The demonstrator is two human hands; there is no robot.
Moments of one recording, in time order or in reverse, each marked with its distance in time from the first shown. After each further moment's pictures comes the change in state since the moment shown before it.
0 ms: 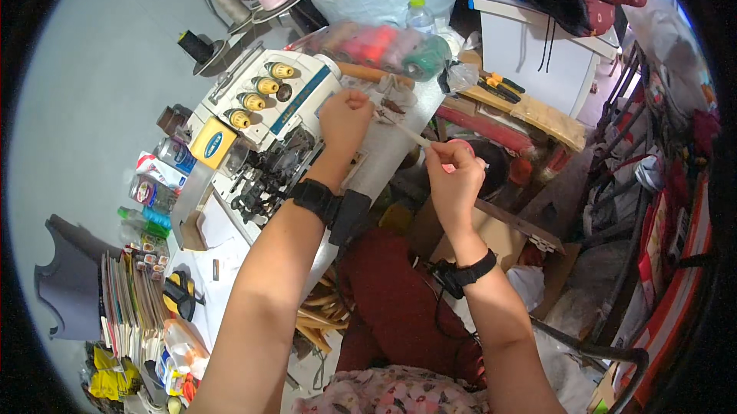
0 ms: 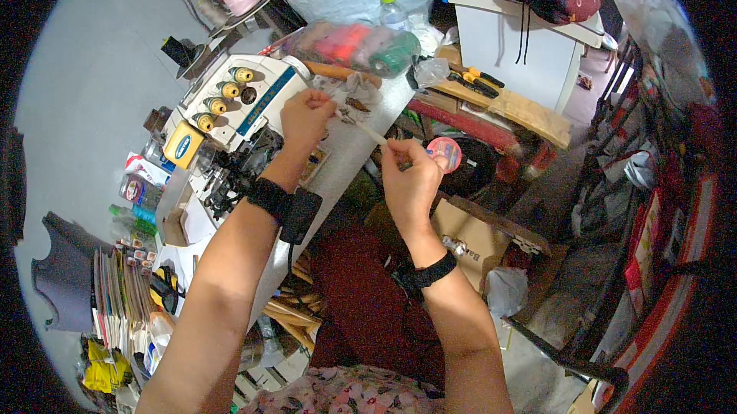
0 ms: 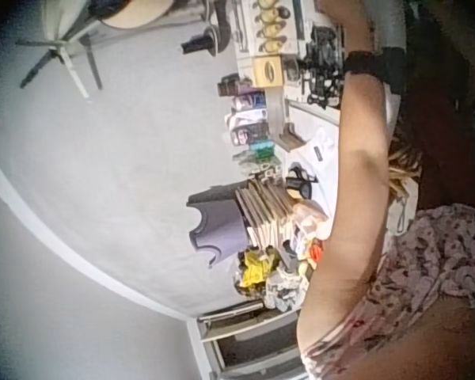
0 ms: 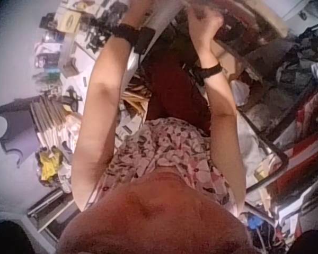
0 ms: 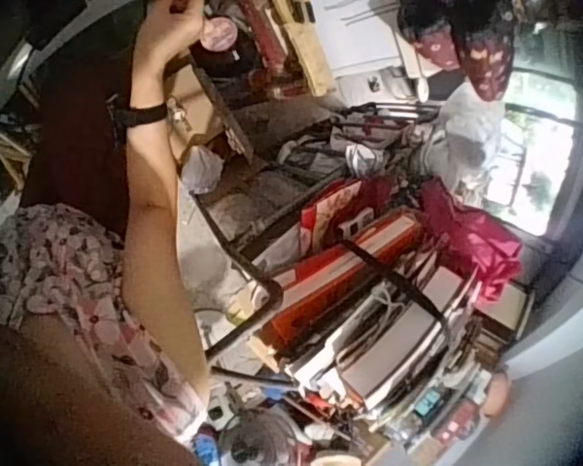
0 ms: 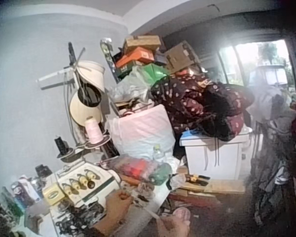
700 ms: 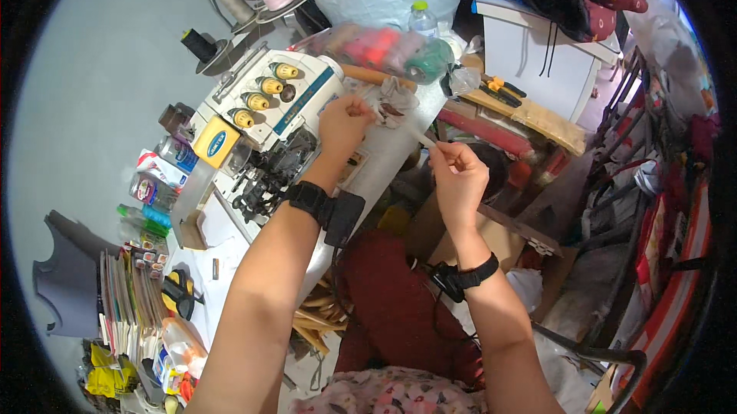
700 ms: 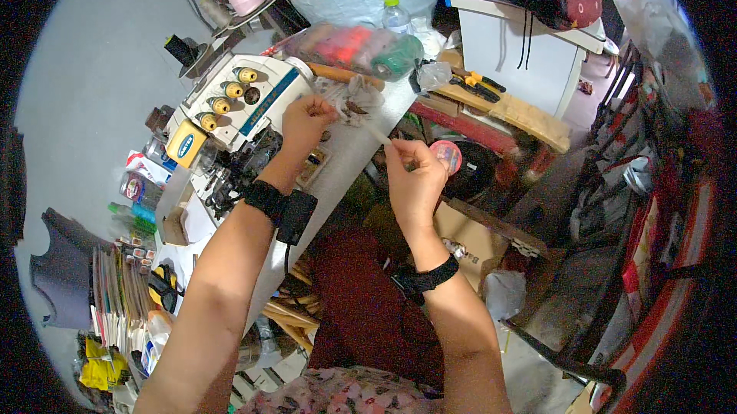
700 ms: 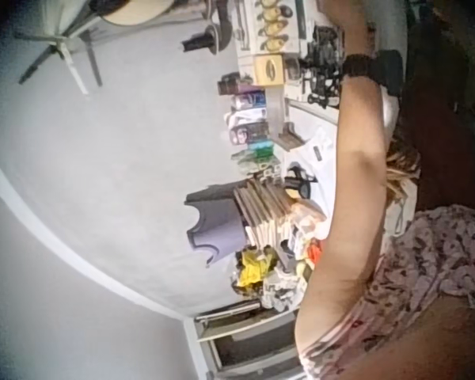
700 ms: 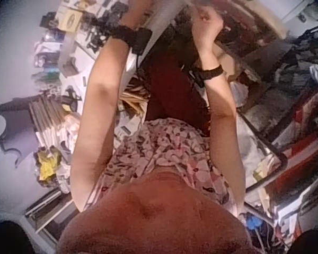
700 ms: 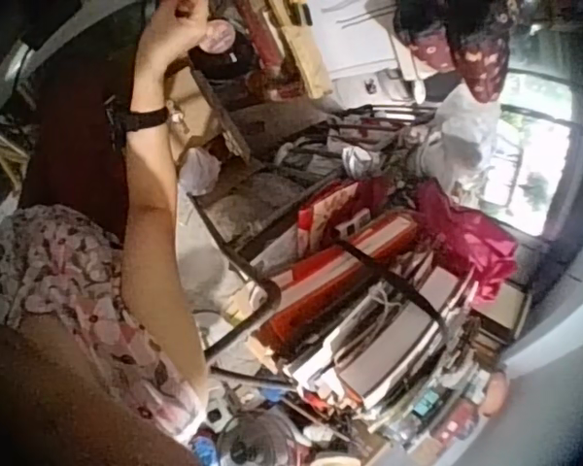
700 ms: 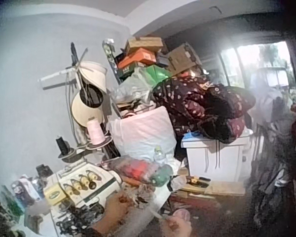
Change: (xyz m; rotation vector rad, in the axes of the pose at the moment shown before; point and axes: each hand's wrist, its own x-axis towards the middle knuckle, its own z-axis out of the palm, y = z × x) left_hand -0.001 -0.012 -0.009 -0.068 -0.117 0.045; right_hand 0.002 0.012 0.007 0.338 -0.032 0.269
